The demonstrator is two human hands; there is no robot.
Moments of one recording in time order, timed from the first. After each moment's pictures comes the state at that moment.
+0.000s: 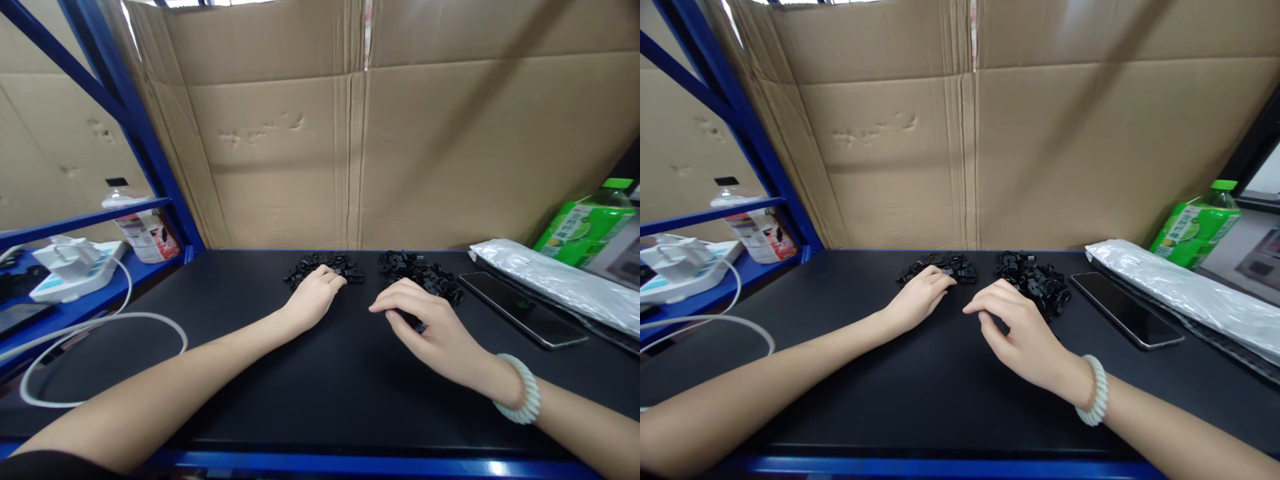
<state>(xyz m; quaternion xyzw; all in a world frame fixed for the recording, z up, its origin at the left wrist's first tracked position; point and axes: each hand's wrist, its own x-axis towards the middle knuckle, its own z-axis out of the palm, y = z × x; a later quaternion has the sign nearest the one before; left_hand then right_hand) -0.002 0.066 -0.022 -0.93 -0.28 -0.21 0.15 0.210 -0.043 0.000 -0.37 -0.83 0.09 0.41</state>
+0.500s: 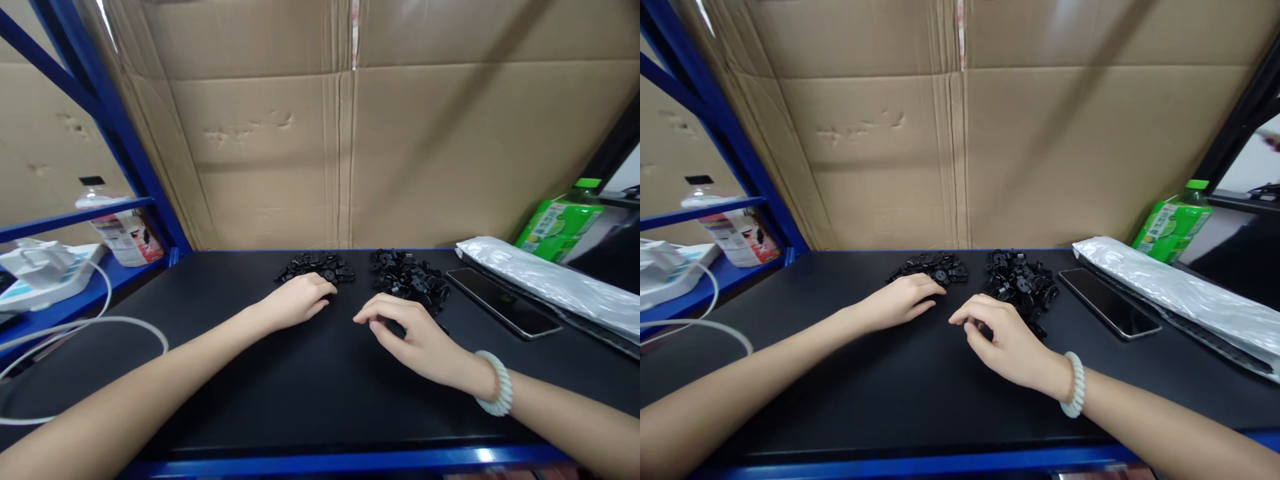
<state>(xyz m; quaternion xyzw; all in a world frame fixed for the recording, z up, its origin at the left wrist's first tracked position) -0.016 0.067 -0.005 -0.97 -0.20 -0.15 0.05 0.206 -0.044 -0.010 -0.39 -0.82 0.18 0.37</state>
